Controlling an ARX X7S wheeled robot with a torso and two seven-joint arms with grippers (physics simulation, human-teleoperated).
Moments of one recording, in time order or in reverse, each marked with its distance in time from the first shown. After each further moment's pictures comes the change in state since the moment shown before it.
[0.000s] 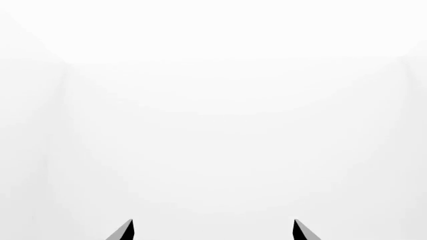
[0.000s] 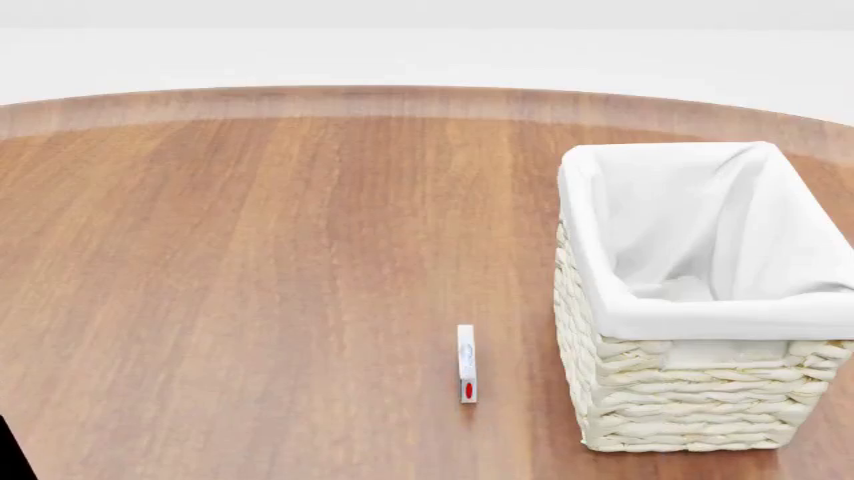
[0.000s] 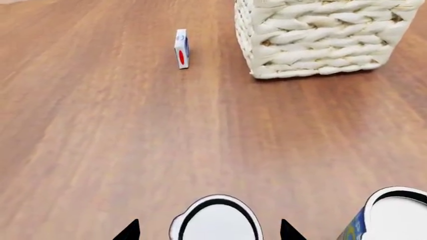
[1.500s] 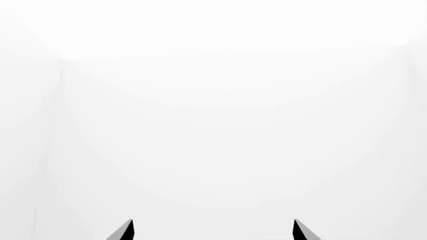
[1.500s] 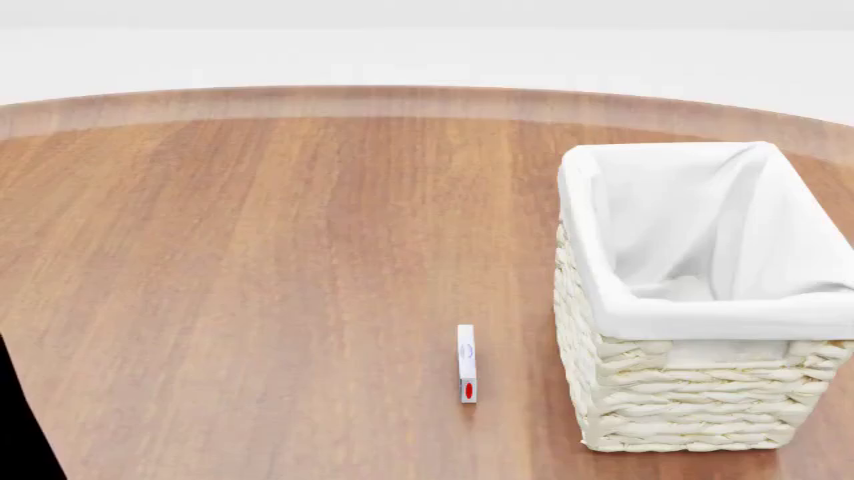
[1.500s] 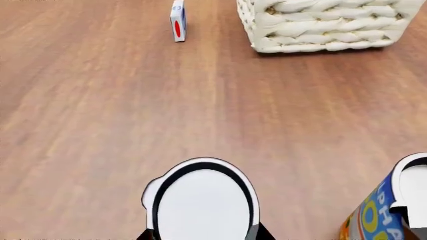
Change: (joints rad) left arm -0.038 -0.012 0.033 -0.045 0.007 -0.013 -0.017; right arm 0.048 -0.005 -0.057 0.249 -0.042 -0.173 -0.029
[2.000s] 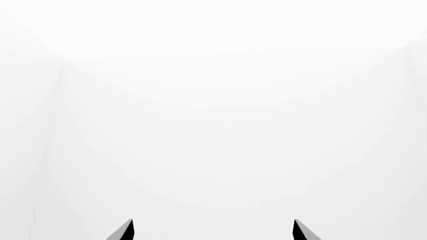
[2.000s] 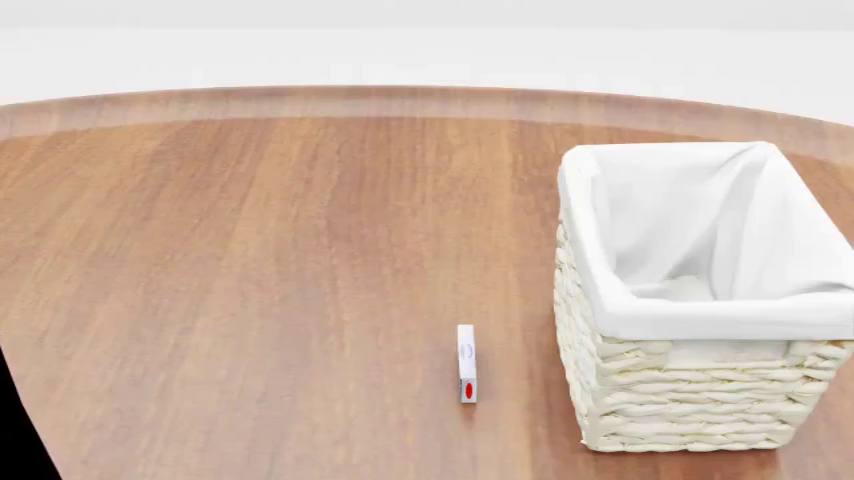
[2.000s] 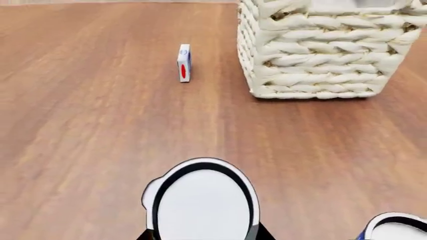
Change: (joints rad) left arm 0.006 -0.009 0.001 0.008 -0.002 0.005 -0.008; right arm -0.018 0.034 -0.014 -0.129 -0.040 0.009 0.049
